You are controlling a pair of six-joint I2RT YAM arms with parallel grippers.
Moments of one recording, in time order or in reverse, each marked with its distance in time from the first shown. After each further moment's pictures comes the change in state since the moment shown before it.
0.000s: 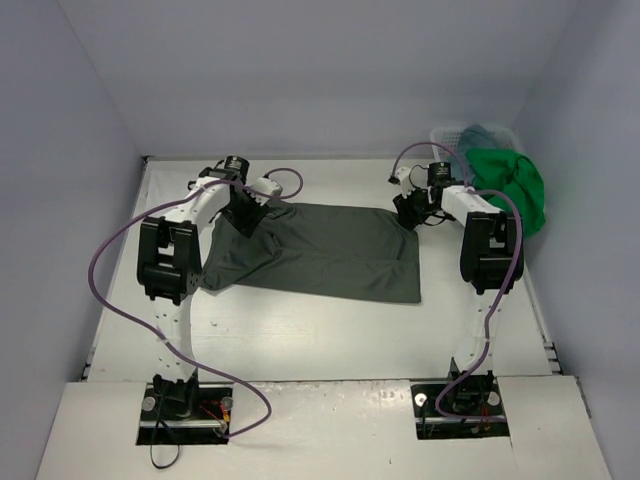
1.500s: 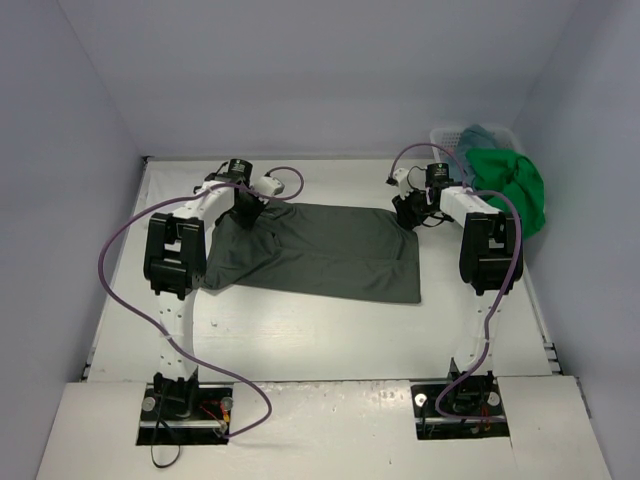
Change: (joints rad) left arm 0.000 0.075 -0.002 0.169 -0.002 -0.051; right arm 0.010 -0.007 -0.013 0.005 -0.011 -0.001
